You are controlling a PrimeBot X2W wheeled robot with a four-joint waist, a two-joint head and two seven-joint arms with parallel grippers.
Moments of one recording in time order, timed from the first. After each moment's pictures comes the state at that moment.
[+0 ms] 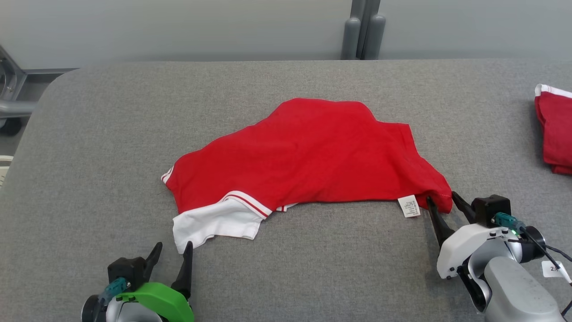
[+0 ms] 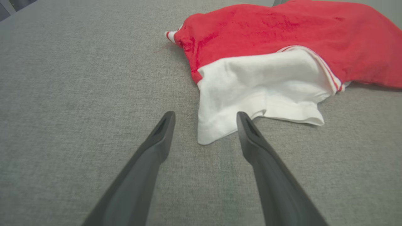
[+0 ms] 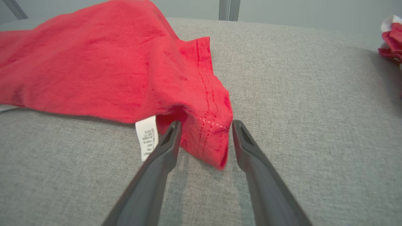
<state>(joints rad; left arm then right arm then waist) -0.18 0.14 -0.24 0.65 -0.38 -0.13 -0.26 -0.38 -0.22 0.23 0.79 0.29 0.13 -0.26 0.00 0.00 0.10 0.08</state>
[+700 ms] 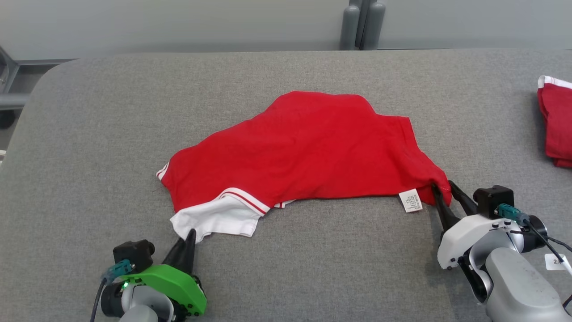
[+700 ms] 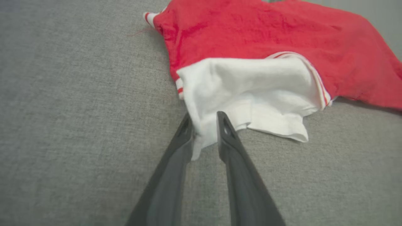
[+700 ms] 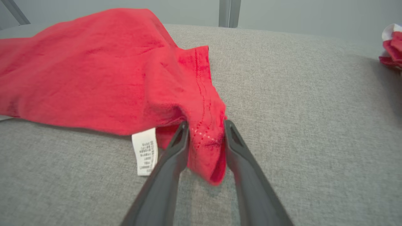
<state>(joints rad) -0.25 0.16 -0.35 0.67 -0.61 -0.13 -0.20 -0.40 -0.23 0.23 0.75 0.29 0.13 -0.26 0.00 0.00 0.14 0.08</state>
